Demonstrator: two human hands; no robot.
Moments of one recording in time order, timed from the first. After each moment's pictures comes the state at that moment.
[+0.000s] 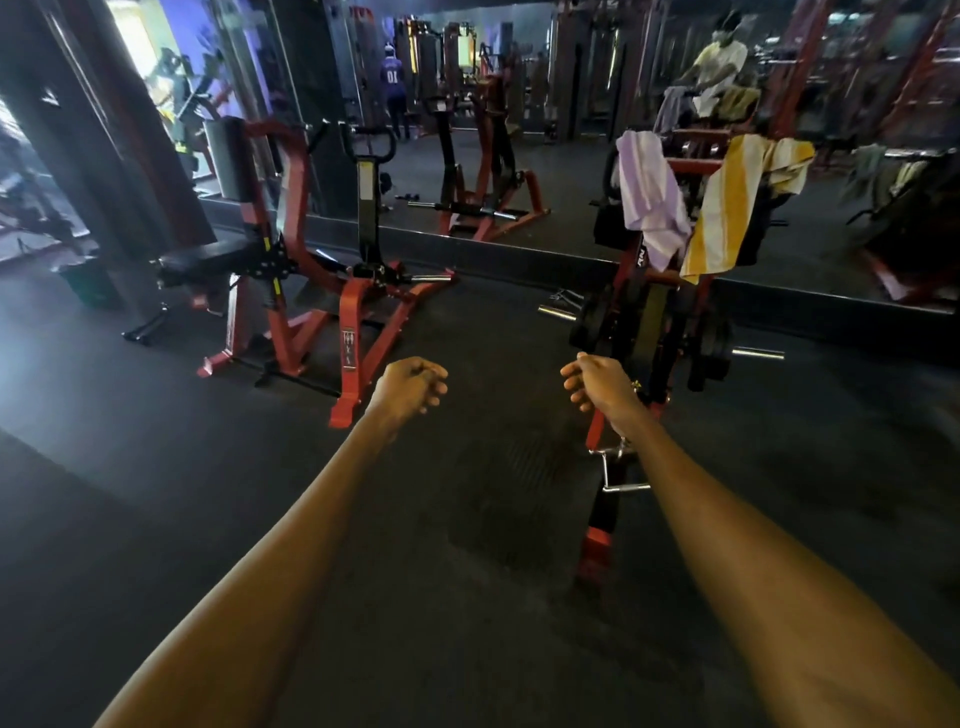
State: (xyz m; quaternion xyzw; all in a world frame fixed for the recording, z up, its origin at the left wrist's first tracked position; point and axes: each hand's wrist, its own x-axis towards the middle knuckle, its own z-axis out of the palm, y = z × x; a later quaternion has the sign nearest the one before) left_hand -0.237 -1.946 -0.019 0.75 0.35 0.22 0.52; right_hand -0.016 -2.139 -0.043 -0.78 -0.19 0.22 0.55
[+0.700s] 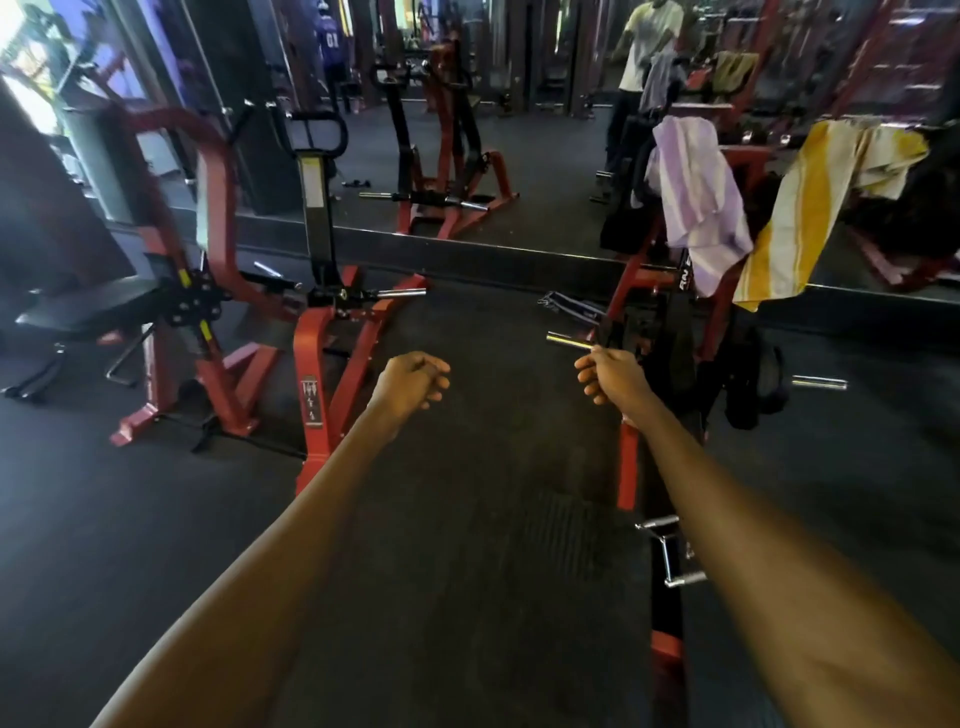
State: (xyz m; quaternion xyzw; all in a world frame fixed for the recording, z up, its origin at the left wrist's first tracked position) left_hand 0.036 -1.554 -0.050 0.77 0.31 0.16 0.54; right_hand 0.241 -1.783 -0.069 -0.81 -0.11 0.19 0.54
